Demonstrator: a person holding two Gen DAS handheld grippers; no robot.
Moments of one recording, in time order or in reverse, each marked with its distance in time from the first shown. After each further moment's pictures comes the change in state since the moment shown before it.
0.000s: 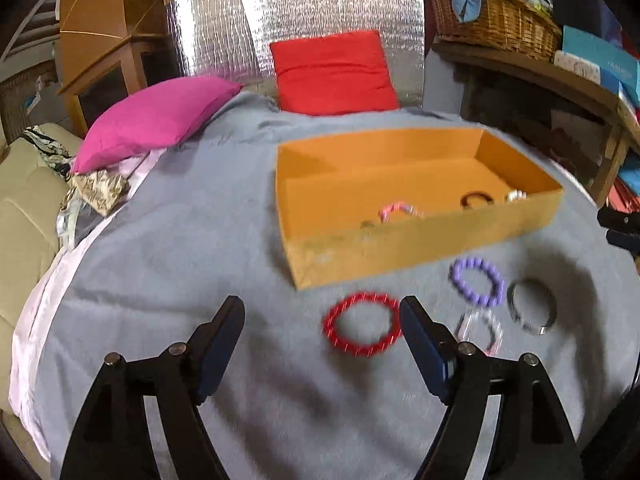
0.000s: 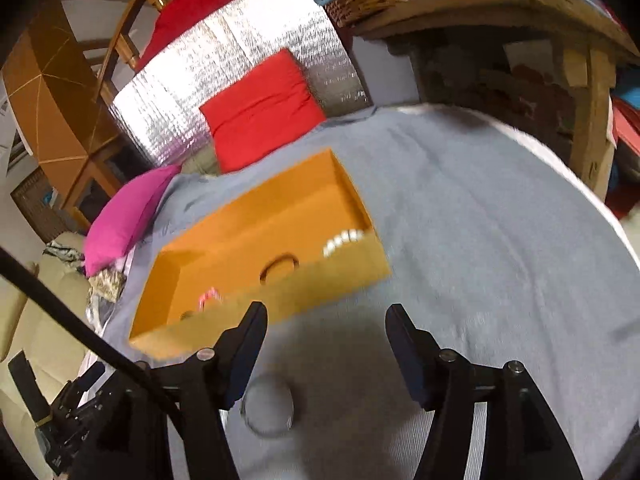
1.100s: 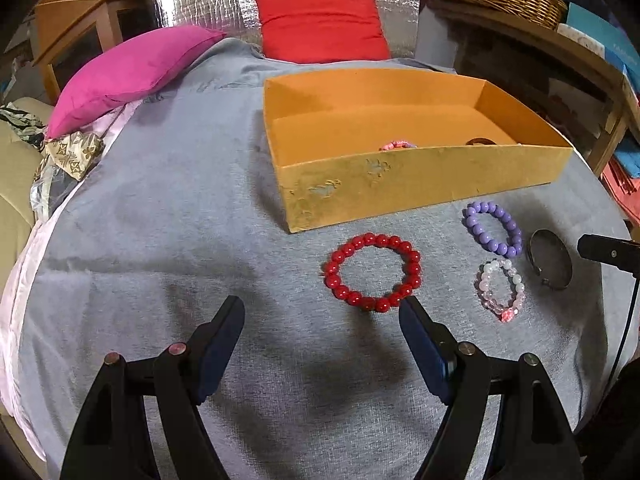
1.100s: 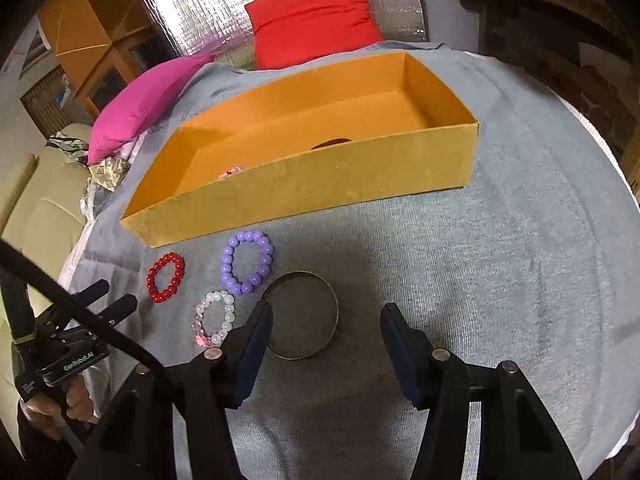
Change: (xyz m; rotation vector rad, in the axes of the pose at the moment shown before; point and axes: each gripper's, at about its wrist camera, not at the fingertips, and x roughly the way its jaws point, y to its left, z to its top) left arm 0.034 0.006 -0.014 0.010 0.159 -0.075; right arm 0.044 0.049 -0.043 -0.216 0.262 0.003
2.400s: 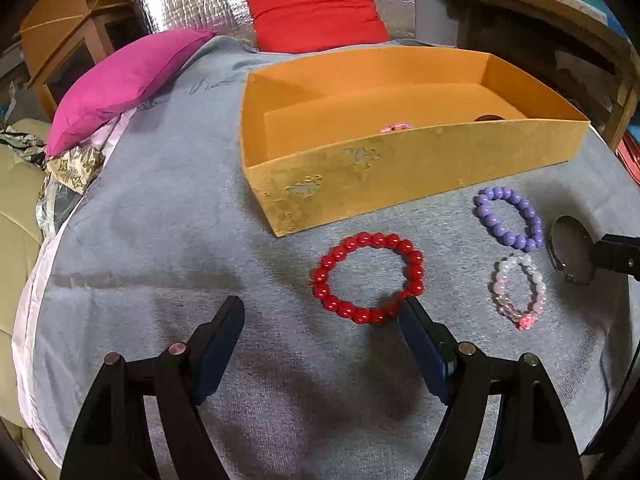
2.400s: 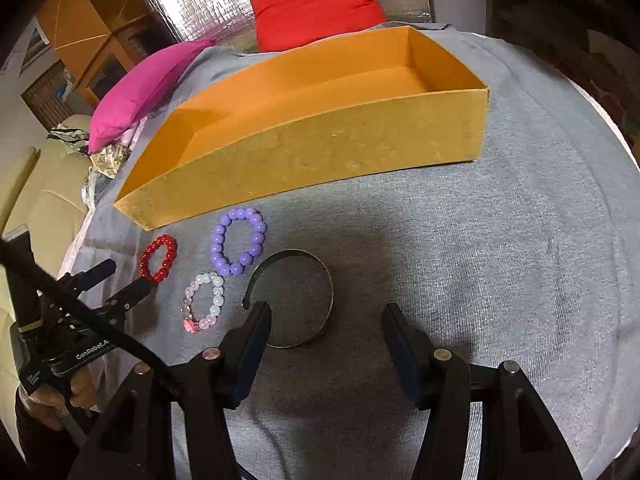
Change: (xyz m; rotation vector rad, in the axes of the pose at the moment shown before) left arm 0.023 -0.016 0.011 0.047 0.046 0.067; right arm 0.020 0.000 -0.004 -0.004 0.047 0.023
